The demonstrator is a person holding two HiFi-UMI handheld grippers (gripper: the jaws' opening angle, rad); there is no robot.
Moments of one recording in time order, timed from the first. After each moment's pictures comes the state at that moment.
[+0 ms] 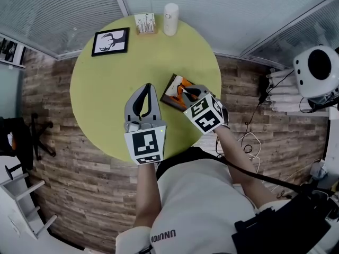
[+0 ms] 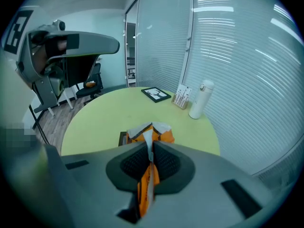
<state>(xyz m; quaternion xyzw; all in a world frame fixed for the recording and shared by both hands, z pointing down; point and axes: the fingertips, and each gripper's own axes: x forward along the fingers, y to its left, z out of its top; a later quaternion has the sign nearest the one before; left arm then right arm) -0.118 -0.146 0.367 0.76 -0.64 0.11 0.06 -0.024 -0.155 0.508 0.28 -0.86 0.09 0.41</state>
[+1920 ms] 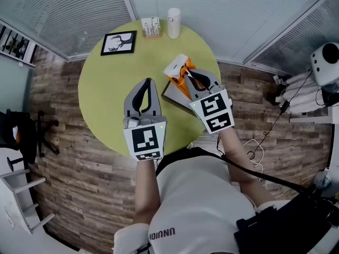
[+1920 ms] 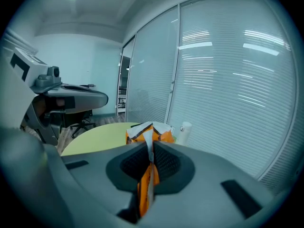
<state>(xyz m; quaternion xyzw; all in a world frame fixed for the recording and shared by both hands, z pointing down) -0.113 -0.128 0.325 0.75 -0.65 0.10 0.00 -0.023 -0.174 0.385 0.37 -0.90 0.02 0.23</state>
